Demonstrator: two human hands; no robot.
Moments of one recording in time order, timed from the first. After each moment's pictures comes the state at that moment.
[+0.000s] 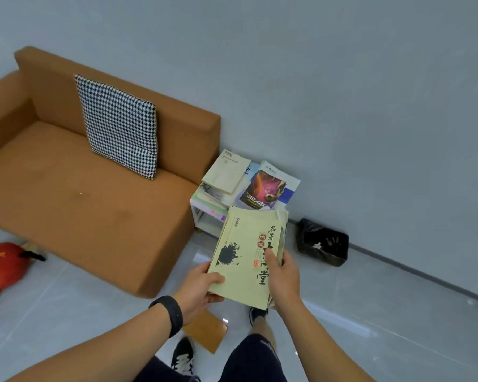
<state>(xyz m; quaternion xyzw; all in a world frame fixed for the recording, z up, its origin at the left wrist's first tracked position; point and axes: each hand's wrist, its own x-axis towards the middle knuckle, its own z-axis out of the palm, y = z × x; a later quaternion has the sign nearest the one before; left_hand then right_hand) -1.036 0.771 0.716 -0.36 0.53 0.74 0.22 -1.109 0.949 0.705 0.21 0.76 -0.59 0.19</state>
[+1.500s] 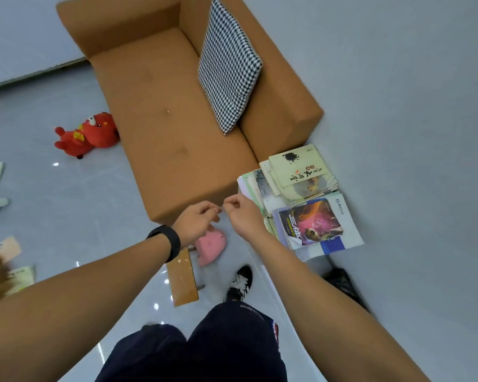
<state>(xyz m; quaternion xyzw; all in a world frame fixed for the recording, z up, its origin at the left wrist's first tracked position) -1.197 0.740 0.707 -0.54 0.61 0.58 0.04 -1.331 0.804 0.682 -0.30 0.77 -0.31 0.46</state>
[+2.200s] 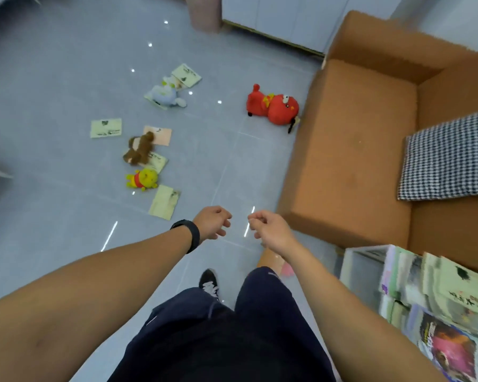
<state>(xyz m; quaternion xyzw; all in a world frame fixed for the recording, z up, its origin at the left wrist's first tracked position) -0.678 0.764 0.684 -0.71 0.29 0.63 -0.15 -0.865 0.742 0.703 -0.54 0.63 -0.06 0.56</state>
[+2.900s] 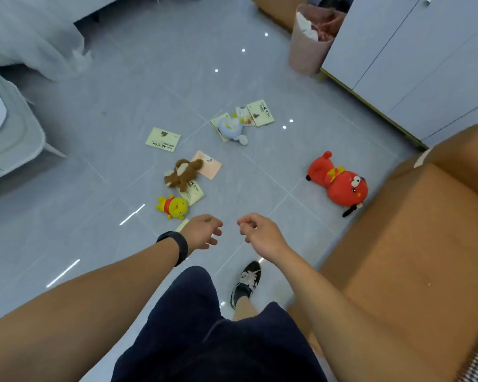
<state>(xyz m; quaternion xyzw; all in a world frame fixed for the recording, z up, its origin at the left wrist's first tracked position) -0.473 0.510 0.650 -0.76 0.09 0.57 -0.29 -0.628 0.403 0.668 -0.69 0.46 0.07 0.56</state>
